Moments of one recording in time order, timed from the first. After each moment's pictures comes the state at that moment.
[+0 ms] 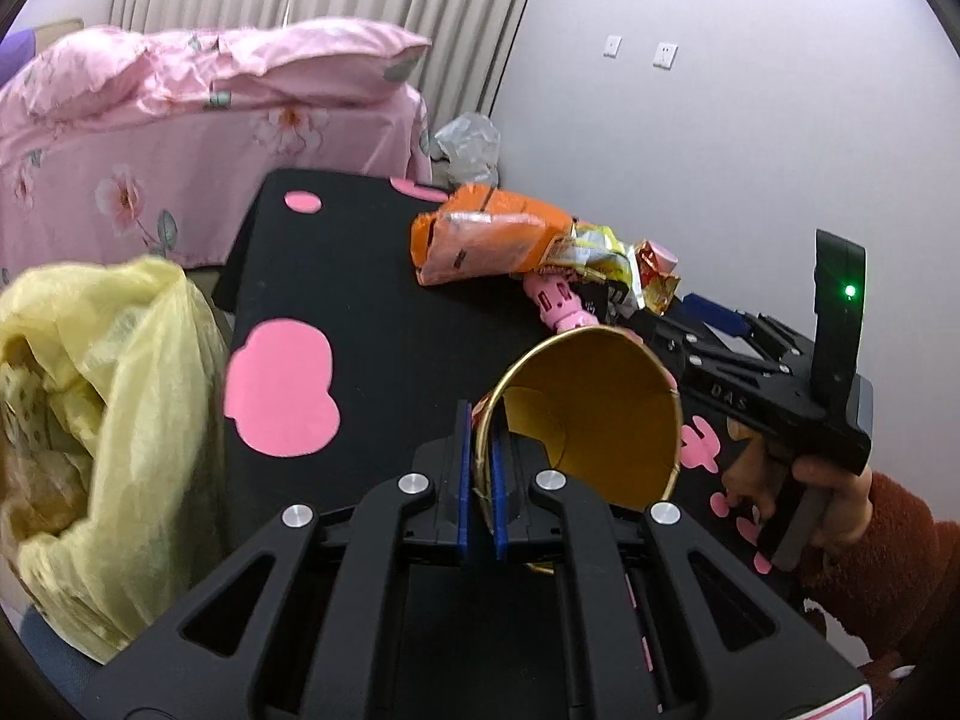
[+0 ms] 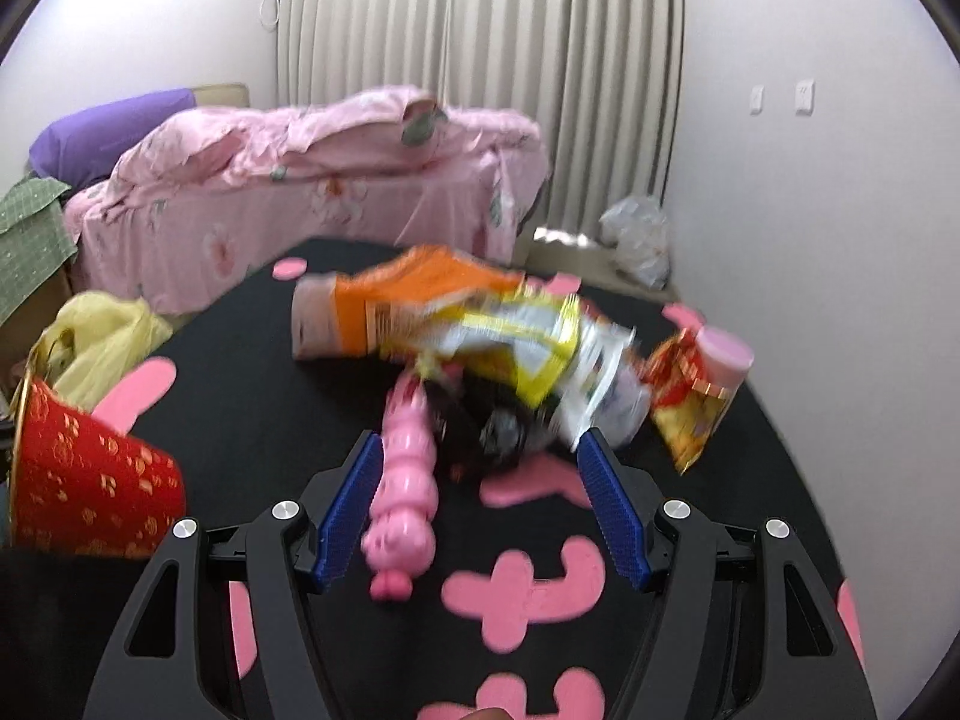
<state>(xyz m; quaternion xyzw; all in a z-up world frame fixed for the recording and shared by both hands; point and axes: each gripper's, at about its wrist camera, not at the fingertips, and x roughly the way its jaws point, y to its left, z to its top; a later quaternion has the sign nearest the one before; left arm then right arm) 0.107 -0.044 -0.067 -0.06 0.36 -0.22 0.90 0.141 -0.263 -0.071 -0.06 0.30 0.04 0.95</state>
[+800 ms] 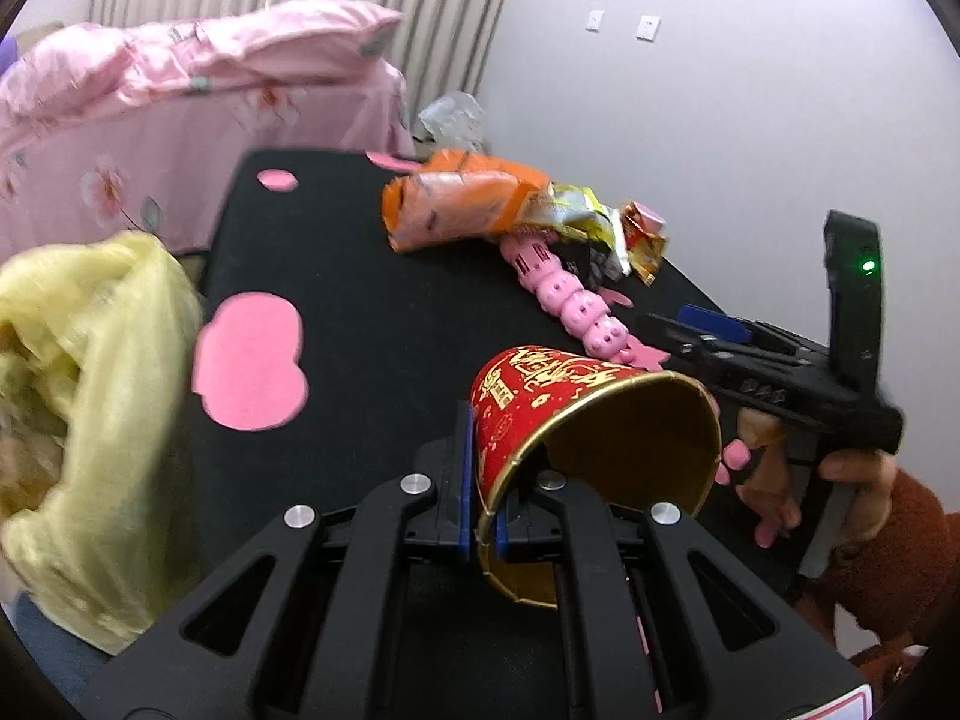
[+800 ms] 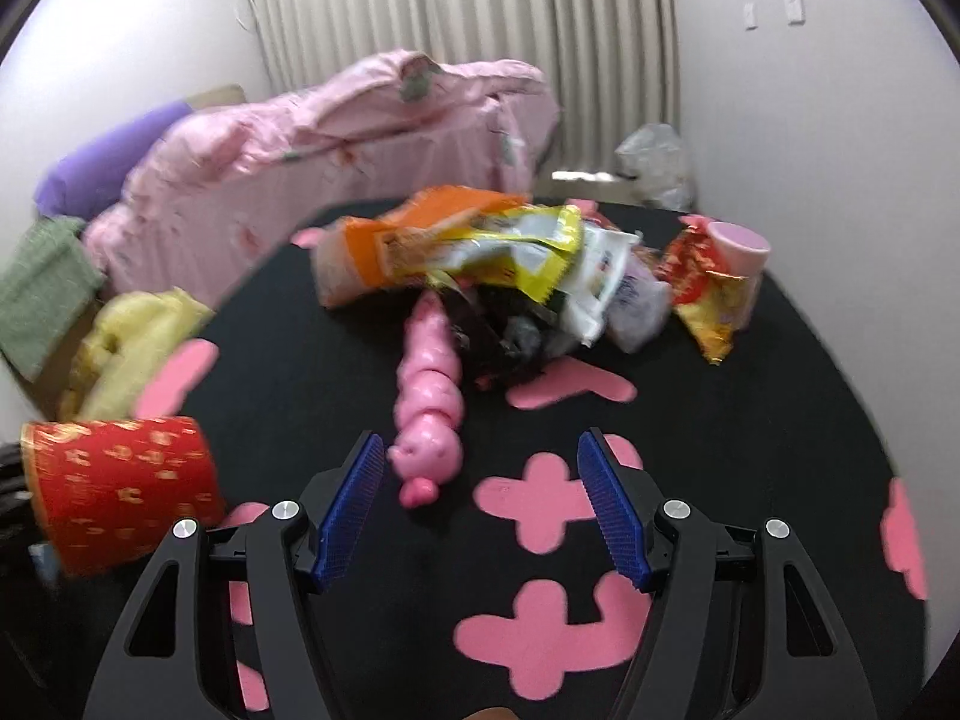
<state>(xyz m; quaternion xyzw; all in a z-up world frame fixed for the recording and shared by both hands) 0.097 -0.052 -0.068 -0.03 0.36 -0.23 0.90 0.121 -0.278 -0.071 0.03 0.34 0.09 0.93</state>
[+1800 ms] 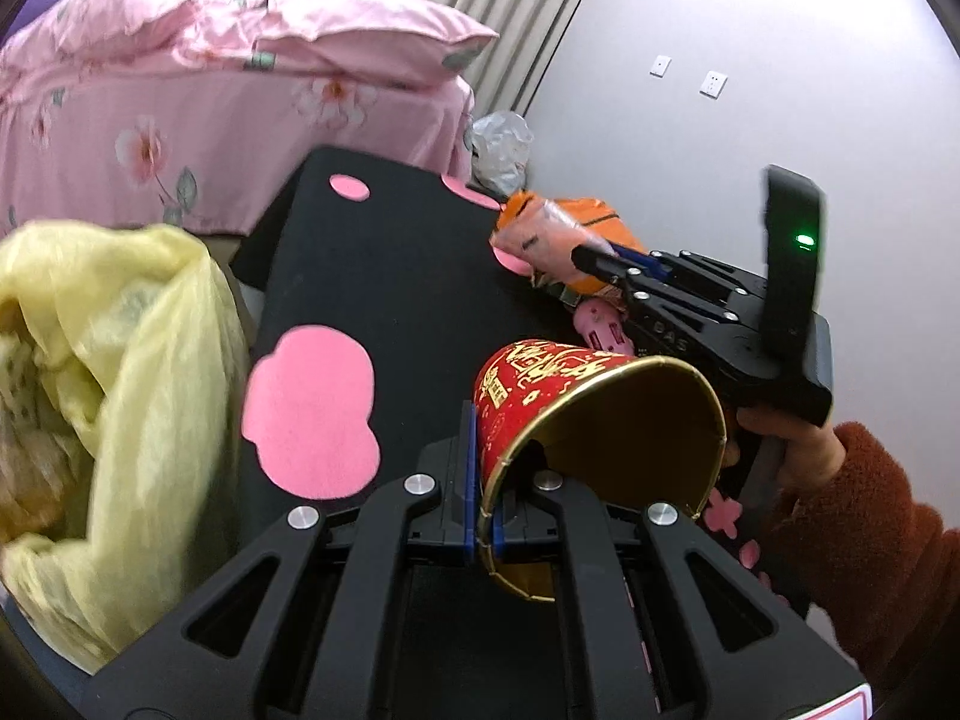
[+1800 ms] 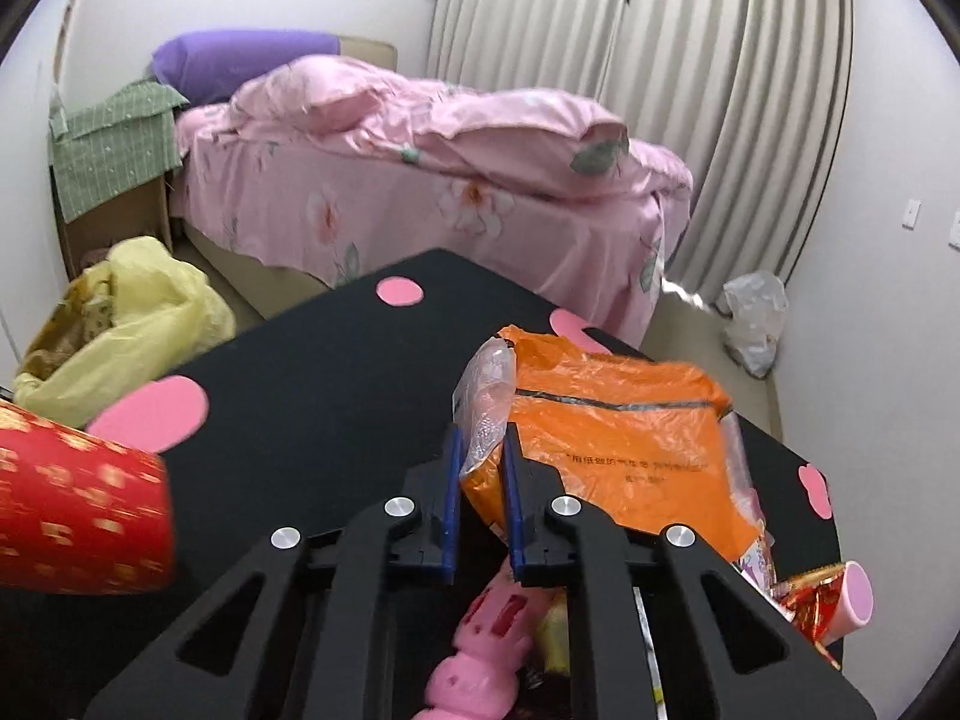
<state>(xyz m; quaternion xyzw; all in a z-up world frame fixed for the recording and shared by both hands) 0.148 -0.017 -0.074 -0.12 0.38 -0.20 0.90 0.228 -0.191 -0.059 -0.17 0.27 0.20 0.93</state>
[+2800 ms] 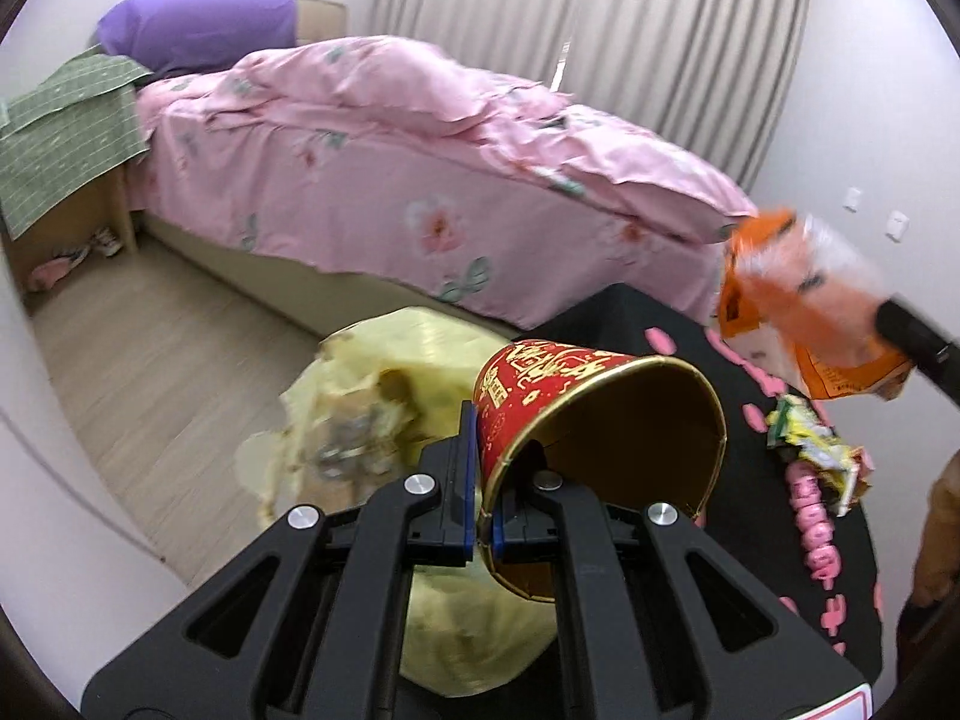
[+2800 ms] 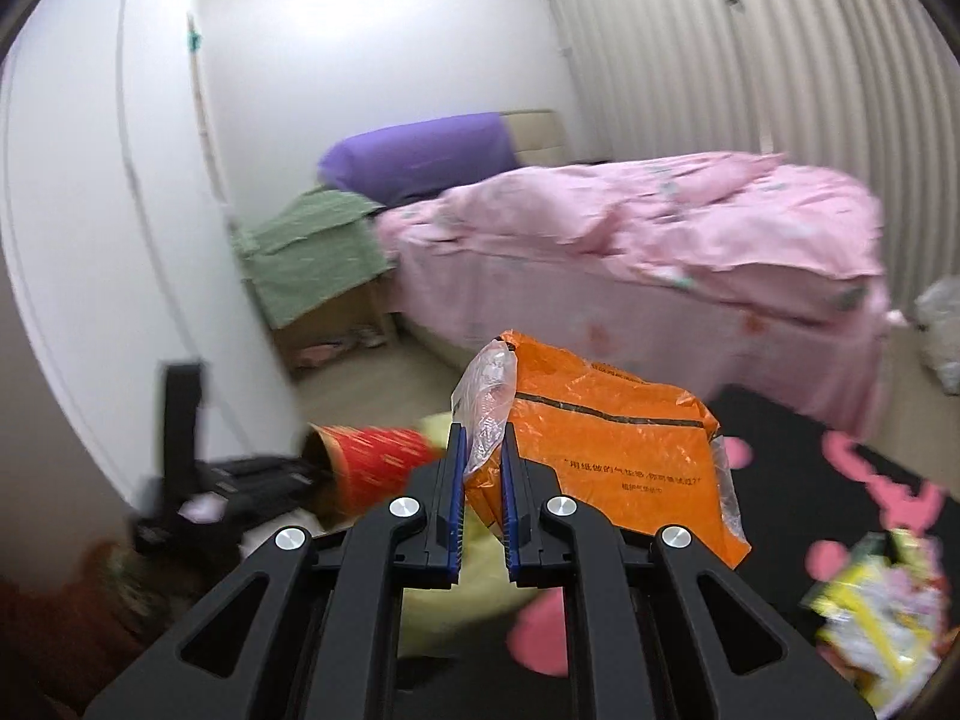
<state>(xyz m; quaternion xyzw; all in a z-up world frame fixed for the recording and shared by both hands) 0.102 0.150 -0.011 -0.14 0.32 0.08 0.93 0.162 -0.059 0.066 -0.02 0.27 0.45 0.85</state>
